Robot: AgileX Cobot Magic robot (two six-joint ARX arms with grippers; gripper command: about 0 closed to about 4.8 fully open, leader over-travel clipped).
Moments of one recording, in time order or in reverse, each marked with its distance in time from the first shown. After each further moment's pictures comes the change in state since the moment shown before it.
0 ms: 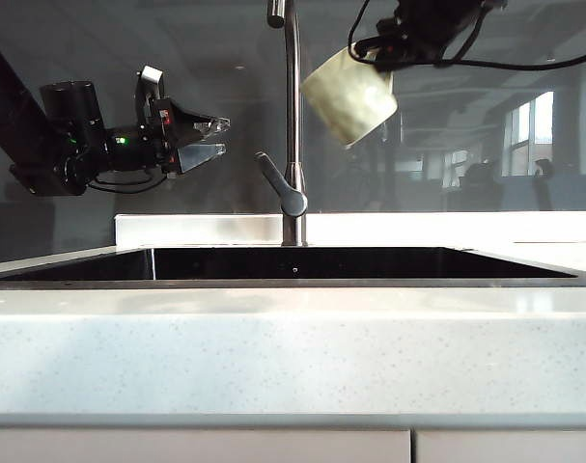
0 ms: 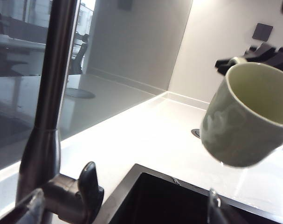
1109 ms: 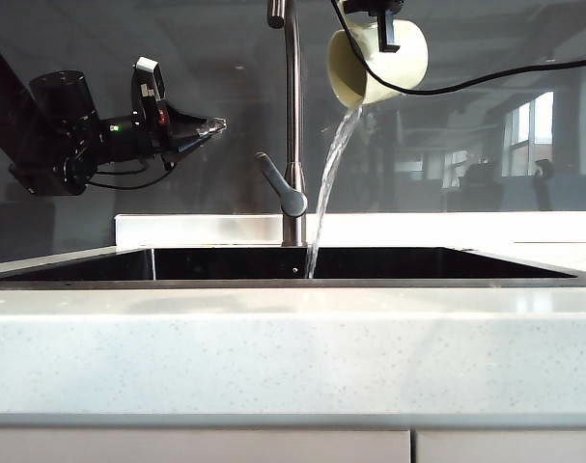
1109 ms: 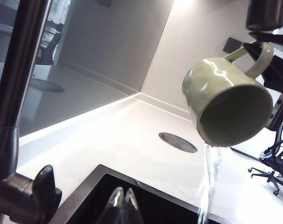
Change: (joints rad) left arm 0.001 0.000 0.000 0.164 0.060 -0.290; right arm 0.161 -0.084 0.003 0.019 0.141 -1.287
